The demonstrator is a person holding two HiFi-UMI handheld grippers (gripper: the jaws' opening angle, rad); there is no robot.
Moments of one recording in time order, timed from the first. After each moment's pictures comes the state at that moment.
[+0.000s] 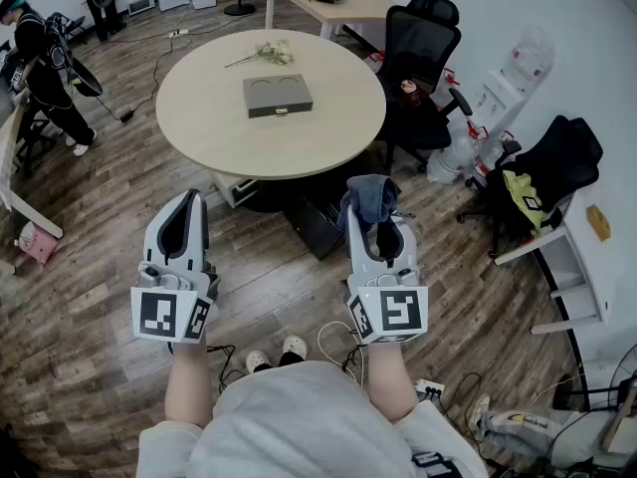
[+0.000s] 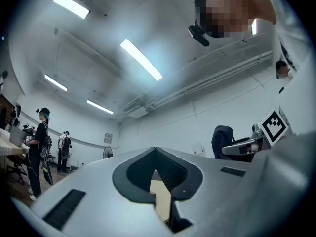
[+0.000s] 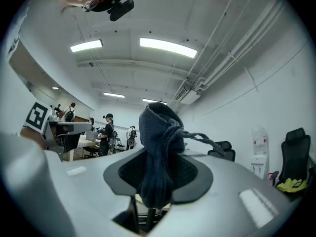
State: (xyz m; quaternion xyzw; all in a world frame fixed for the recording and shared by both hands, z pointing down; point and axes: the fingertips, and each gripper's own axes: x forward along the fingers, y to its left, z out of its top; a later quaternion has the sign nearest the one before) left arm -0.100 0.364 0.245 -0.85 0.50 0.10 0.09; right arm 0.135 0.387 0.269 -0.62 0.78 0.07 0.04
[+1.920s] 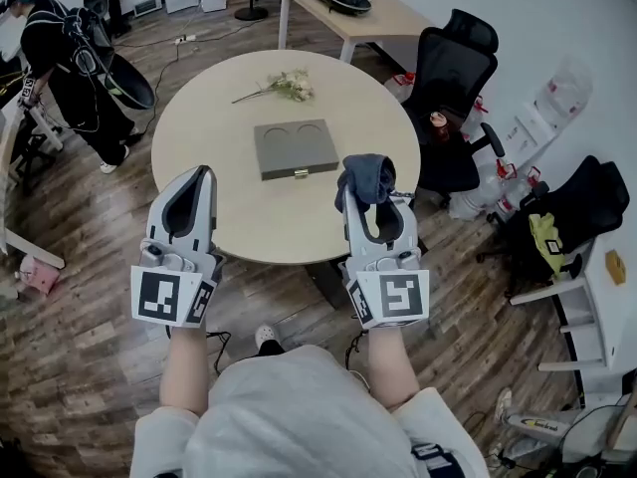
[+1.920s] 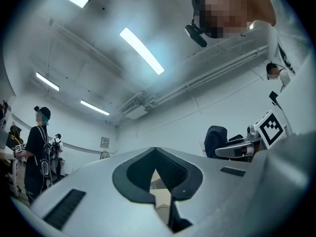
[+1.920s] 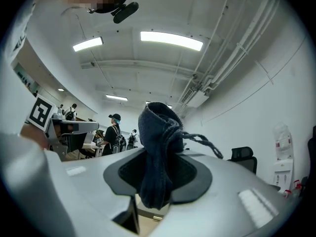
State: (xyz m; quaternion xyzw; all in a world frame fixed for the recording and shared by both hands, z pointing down) left arm -0.100 0.062 0.225 -0.86 0.49 0.10 0.12; right arm 0.105 0.073 0.254 -0.58 0.80 0.12 0.05
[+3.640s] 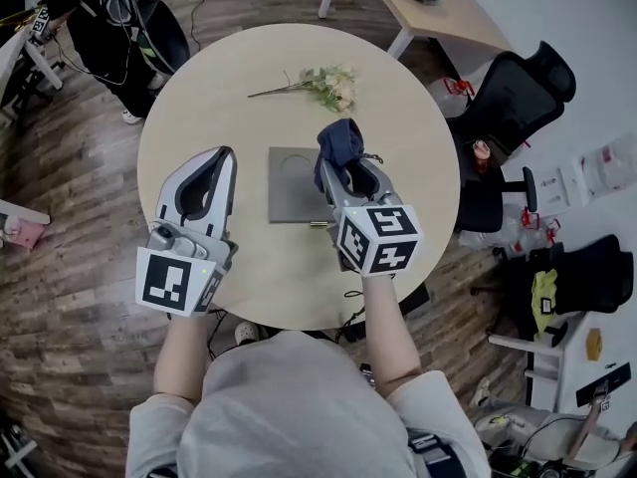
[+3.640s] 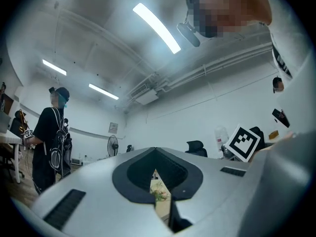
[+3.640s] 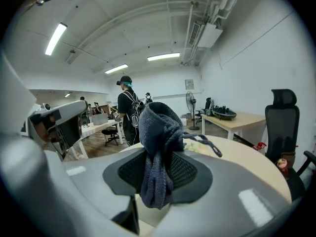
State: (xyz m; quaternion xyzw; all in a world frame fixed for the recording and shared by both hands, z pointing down) left arm -0.110 -0.208 0.293 -0.84 0.53 0.07 0.05; right arm 0.040 -0.270 0.392 -0.47 0.86 -0.14 -0.10
